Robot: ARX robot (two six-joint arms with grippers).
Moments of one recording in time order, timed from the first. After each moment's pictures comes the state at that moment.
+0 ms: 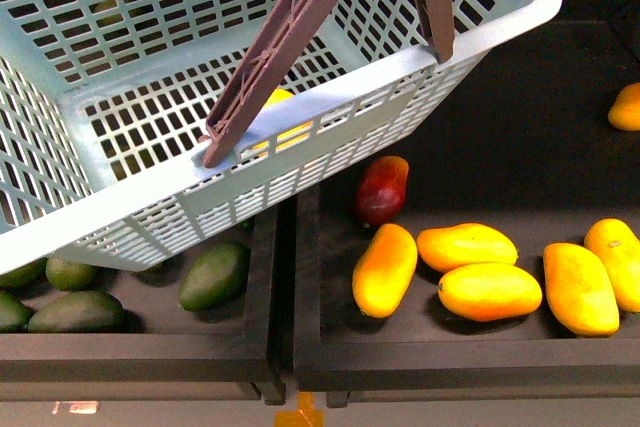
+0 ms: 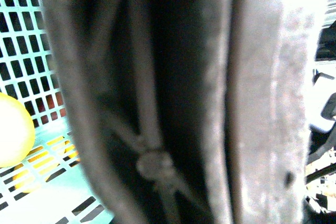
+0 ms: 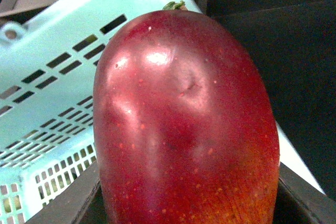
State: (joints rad) left arm -0.40 1.66 1.25 -0.09 0.30 -0.98; right arm 0.43 1.85 1.29 0.11 0.03 0.35
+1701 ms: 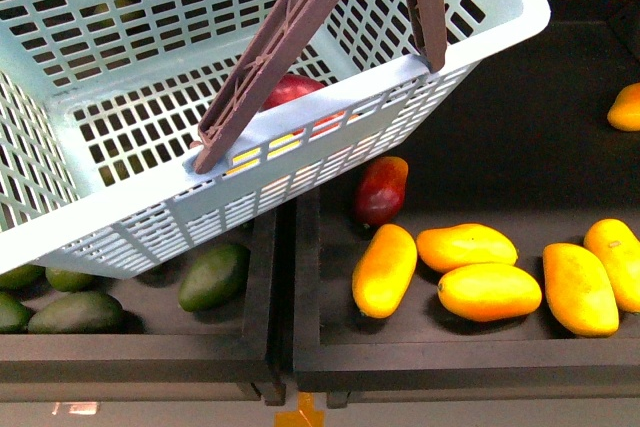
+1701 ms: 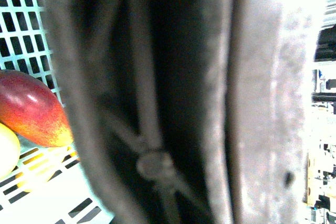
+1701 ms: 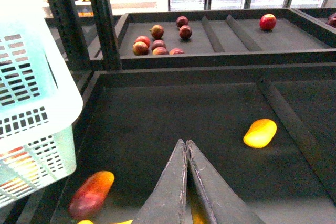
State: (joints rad) left arm -0.41 1.66 1.25 -0.09 0.29 -0.98; right arm 0.00 0.84 0.08 0.74 0.00 0.01
